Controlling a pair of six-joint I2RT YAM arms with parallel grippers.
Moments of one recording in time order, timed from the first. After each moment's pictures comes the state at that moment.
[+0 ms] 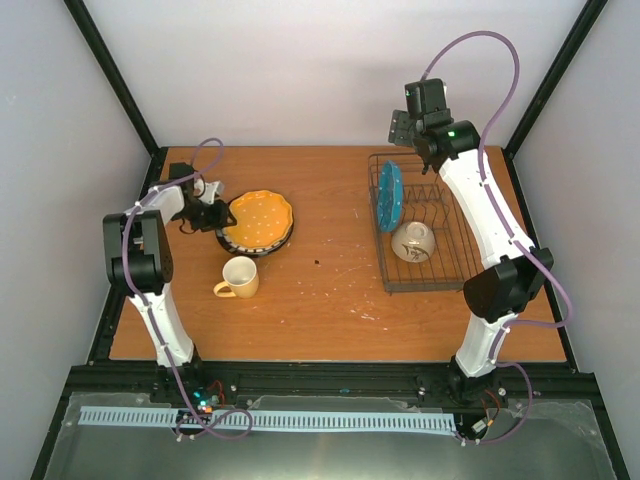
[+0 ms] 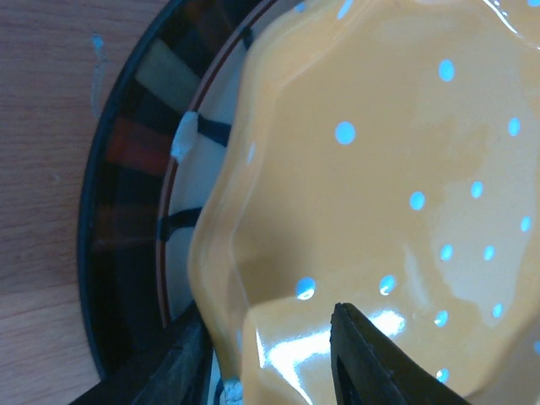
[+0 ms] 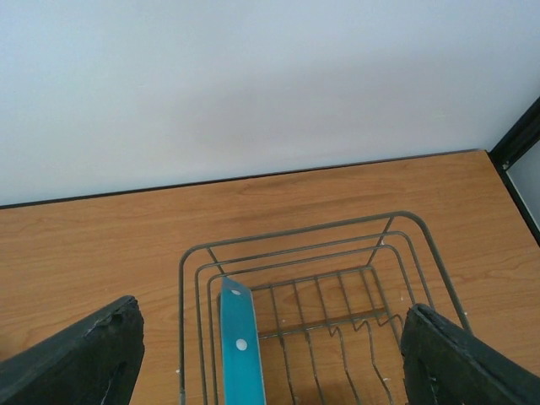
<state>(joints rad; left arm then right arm) 0.12 1.98 1.41 -0.72 0.48 0.05 0.35 1.83 2.08 -0.88 0.37 0.31</state>
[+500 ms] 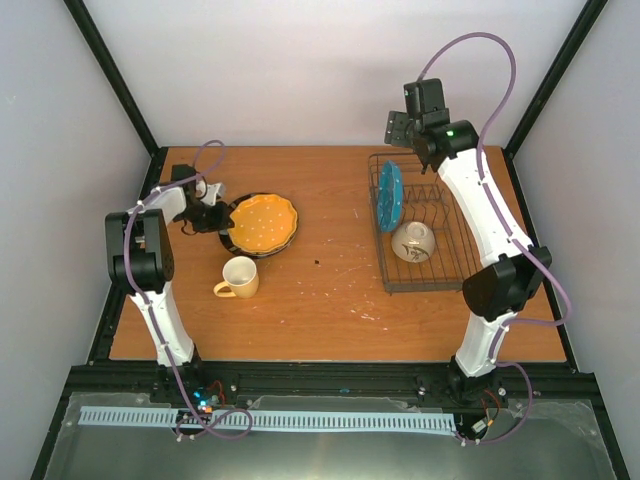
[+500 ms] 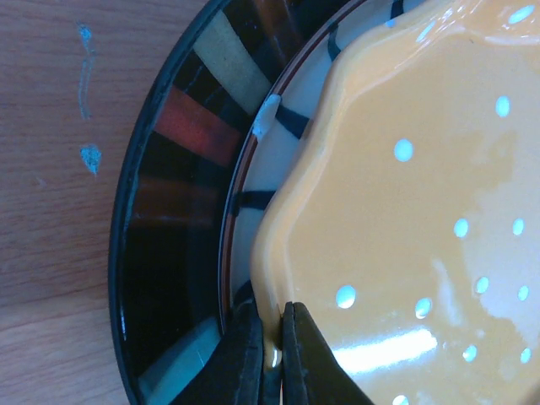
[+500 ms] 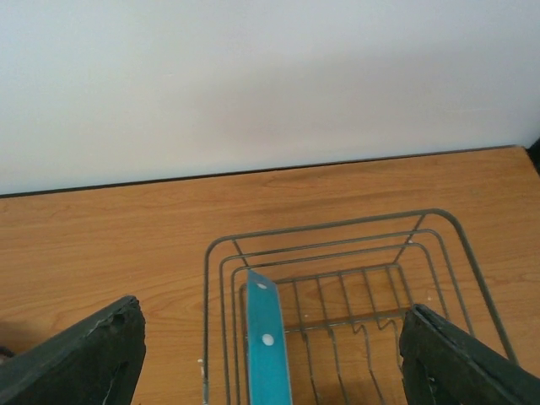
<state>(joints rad) 0.11 2.00 1.40 -0.69 0.48 0.05 0.35 1.84 2.08 -0.88 0.32 0.31</state>
